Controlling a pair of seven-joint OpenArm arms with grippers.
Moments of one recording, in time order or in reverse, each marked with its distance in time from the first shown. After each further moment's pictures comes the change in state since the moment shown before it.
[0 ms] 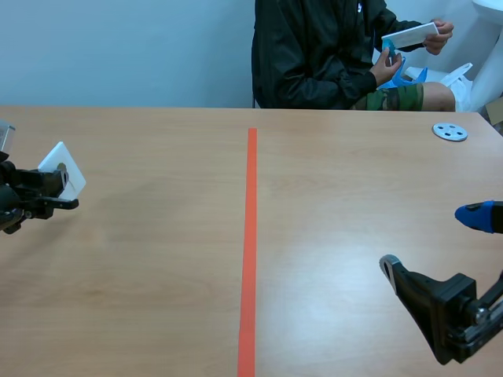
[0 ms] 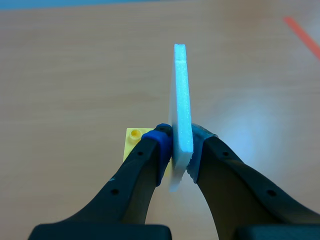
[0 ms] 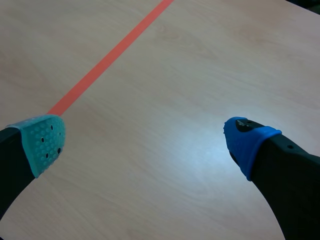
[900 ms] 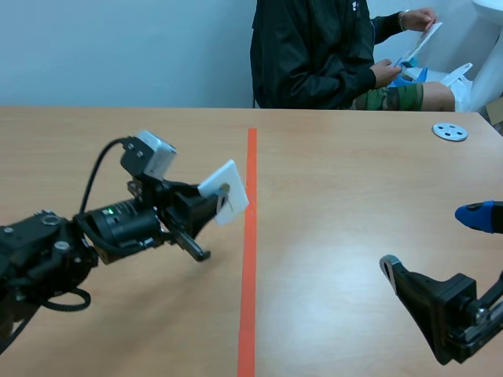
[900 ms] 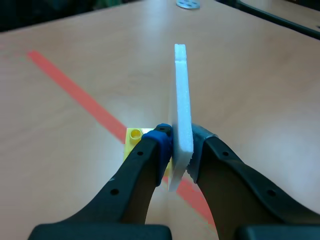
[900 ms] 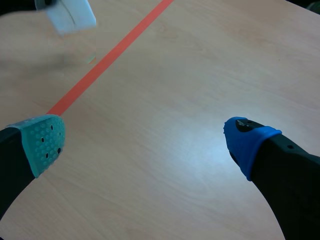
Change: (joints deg) left arm -1.3 7.0 22.2 11.3 6.9 -11.2 -6.5; right arm 0.0 0.0 0.0 0.0 0.0 0.0 0.0
